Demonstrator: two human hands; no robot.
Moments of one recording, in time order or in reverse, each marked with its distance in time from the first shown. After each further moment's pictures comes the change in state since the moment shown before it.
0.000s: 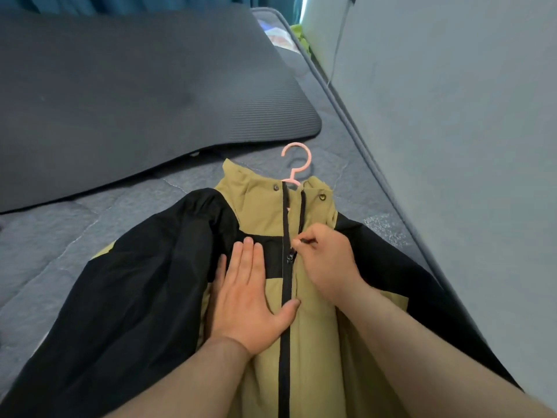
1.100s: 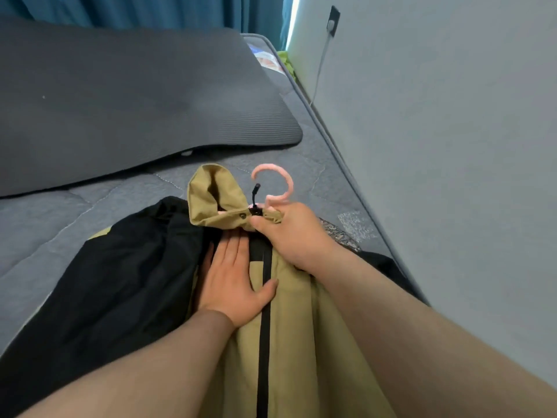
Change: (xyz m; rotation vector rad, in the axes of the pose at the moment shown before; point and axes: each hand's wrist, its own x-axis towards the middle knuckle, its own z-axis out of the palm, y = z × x) left_hand 0.003 -0.001 -0.003 -0.153 0.053 0.022; right_hand -0.008 -0.062 -0.019 0.000 -0.149 -0.030
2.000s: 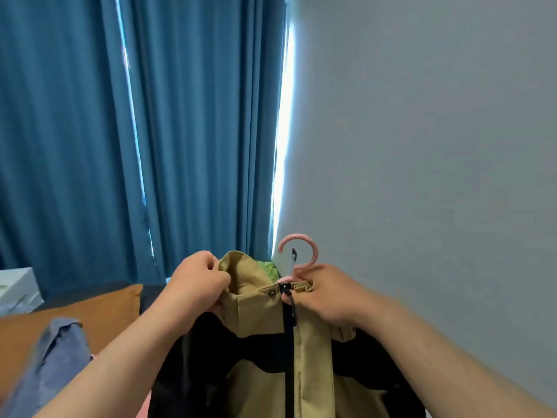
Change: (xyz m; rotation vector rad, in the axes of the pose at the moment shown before) left_hand -0.301 0.232 -0.763 -0.700 0.247 -0.179; right_hand -0.499 -0.535 -0.343 -0.302 0.049 -0.355
